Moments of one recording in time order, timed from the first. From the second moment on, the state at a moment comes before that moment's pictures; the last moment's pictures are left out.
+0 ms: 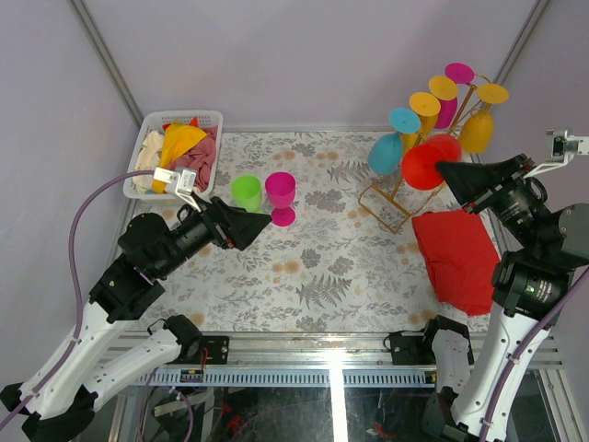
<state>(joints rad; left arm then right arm) -0.68 0.67 1.00 -0.37 0.08 -0.66 -0.40 0.73 1.28 -0.25 -0.94 0.79</state>
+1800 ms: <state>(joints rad) -0.68 0.90 0.97 -0.09 0.58 -0.82 0.63 1.07 1.15 -0.25 -0.83 0.50</state>
